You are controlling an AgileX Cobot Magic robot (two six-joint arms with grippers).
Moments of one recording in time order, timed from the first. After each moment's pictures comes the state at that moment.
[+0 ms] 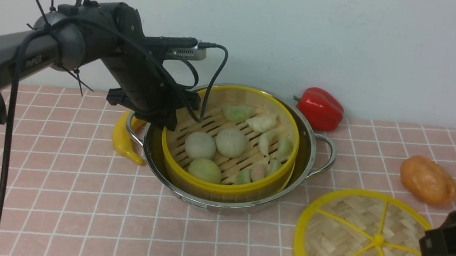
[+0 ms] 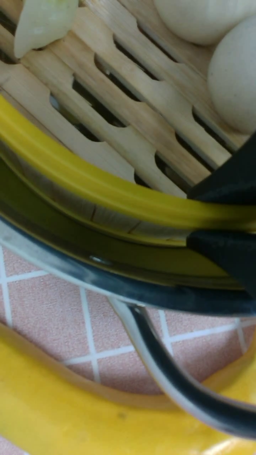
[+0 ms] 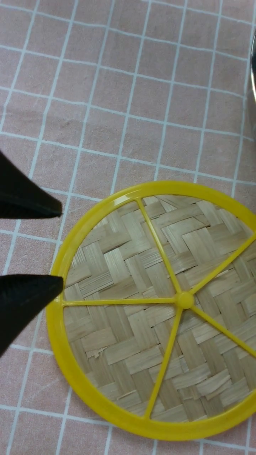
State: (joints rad) right arm 0.33 1.14 -0.91 0.19 1.03 0.15; left arm -0.19 2.21 -1.79 -0.21 0.89 -0.01
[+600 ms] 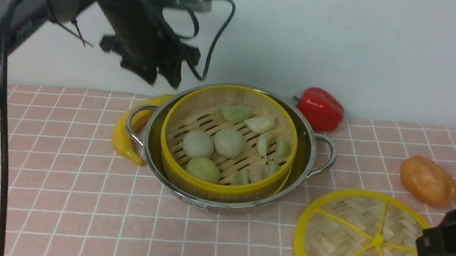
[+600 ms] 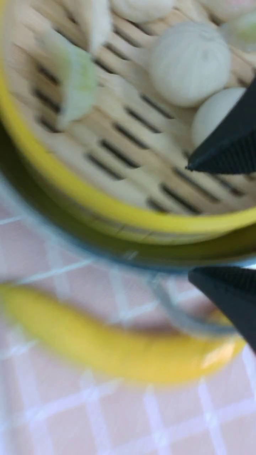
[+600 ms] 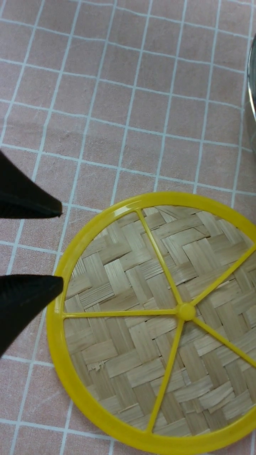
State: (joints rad) right arm 0.33 1.14 -0.91 0.21 1.03 0.15; left arm -0.19 2.21 -2.18 -0.07 1.20 -0.01
